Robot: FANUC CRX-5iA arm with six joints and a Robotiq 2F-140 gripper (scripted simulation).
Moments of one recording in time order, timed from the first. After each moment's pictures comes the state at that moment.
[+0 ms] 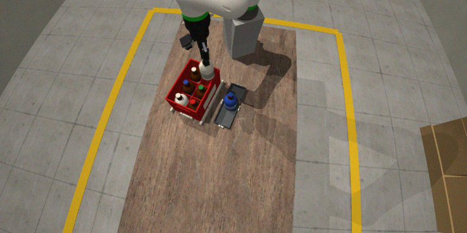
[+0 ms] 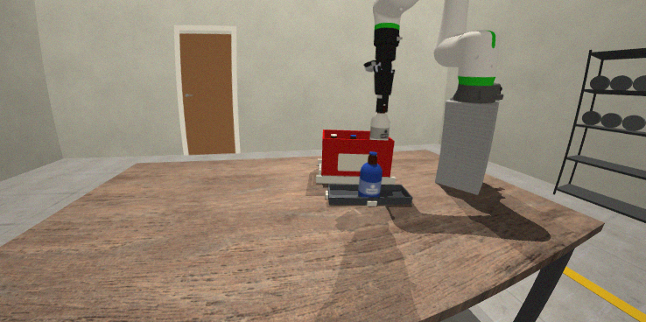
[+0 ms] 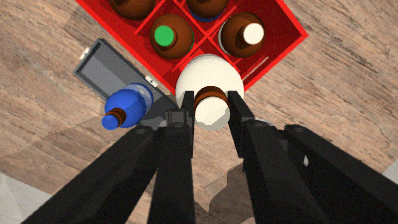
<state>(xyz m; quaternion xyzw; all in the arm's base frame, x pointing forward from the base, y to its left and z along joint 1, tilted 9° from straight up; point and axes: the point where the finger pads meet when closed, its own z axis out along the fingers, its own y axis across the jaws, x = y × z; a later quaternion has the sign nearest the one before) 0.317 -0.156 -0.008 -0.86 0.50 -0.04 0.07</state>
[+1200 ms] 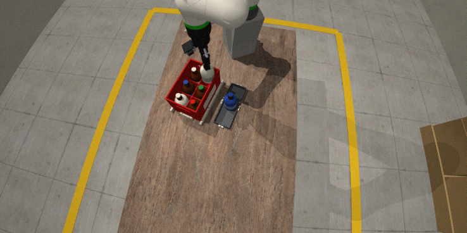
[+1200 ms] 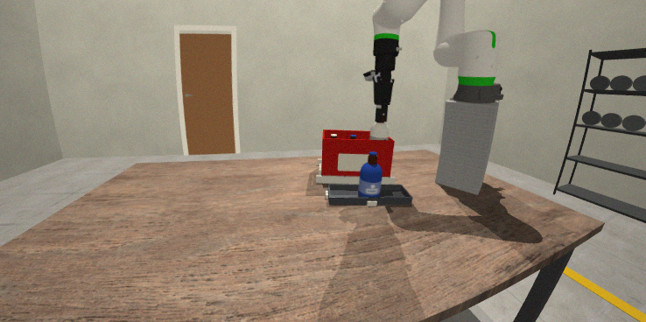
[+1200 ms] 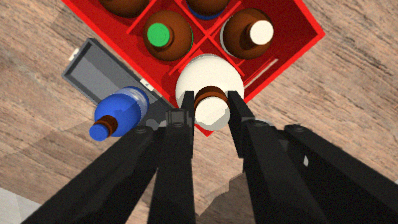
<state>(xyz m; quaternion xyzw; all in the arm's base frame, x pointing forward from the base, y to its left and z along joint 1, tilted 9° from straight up) 0.323 -0.153 -0.044 -0.86 0.50 -0.04 0.07</state>
